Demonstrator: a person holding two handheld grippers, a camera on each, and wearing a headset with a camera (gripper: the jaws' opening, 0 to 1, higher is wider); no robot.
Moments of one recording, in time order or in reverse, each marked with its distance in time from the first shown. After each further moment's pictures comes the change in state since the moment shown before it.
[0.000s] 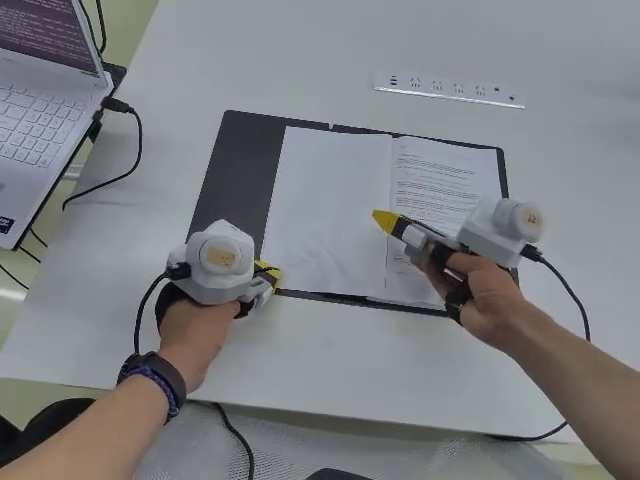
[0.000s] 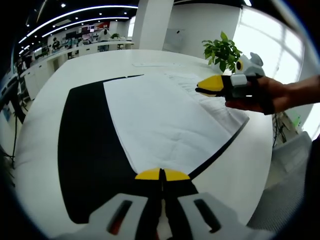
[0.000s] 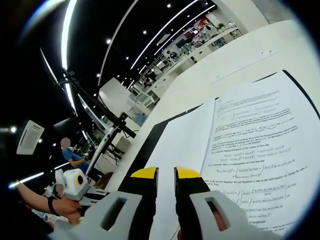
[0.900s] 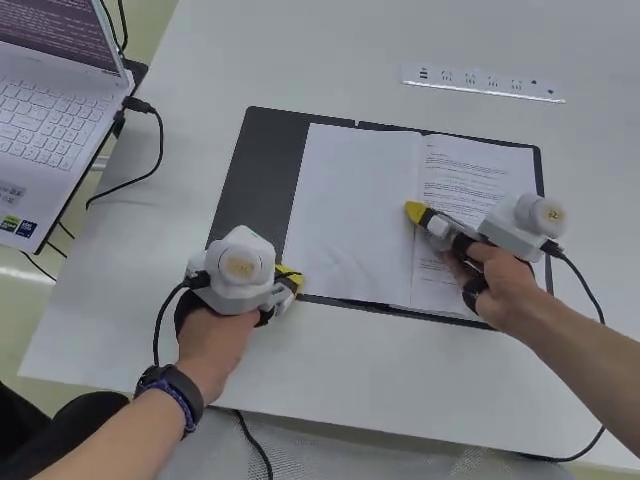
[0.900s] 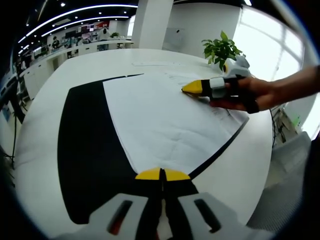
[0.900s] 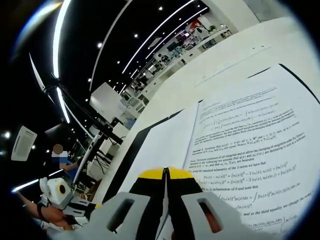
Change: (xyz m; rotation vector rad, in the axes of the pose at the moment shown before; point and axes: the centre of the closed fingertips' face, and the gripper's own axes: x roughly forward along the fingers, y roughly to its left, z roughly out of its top) left arm 0.010 0.009 -0.004 -0.002 0.009 -0.006; right arm 0.022 -0.022 0.011 0.029 -0.044 -0.067
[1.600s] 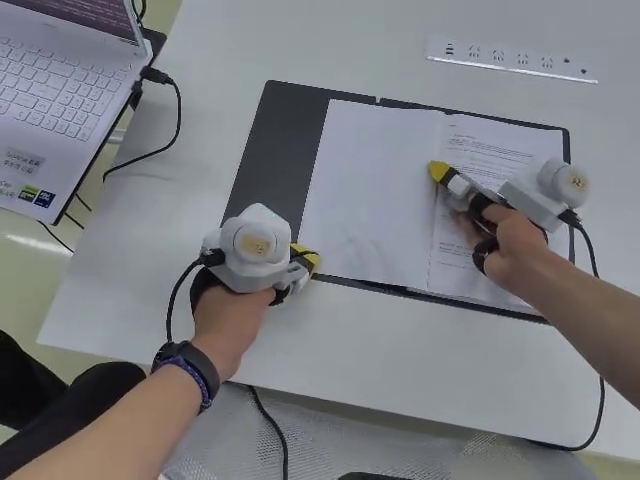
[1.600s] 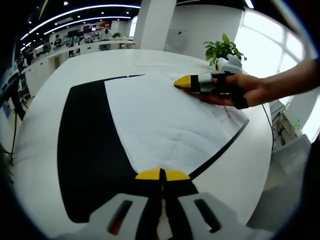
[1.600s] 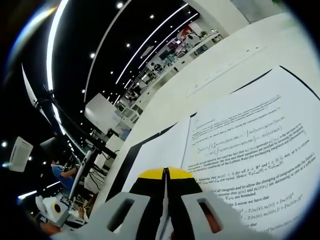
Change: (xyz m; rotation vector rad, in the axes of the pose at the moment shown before) left arm 0.000 0.000 0.000 -0.020 -0.013 0.000; right arm 0.025 -0.018 0.030 0.055 -0.080 -0.045
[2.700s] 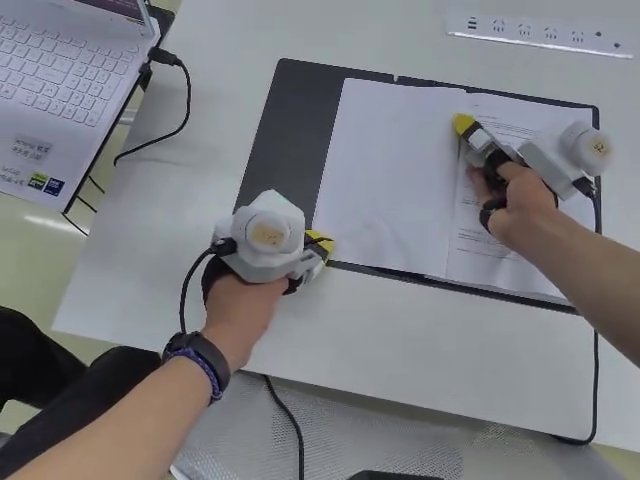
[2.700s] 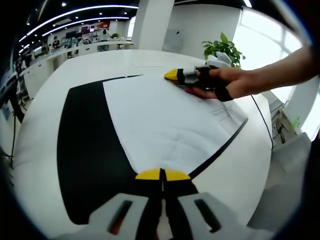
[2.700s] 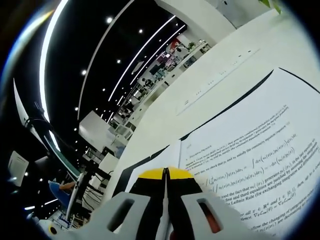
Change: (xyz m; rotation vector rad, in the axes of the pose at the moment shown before) left arm 0.000 0.001 0.001 0.018 0.002 -0.007; right arm 0.029 -0.012 0.034 0.073 -0.136 -0.054
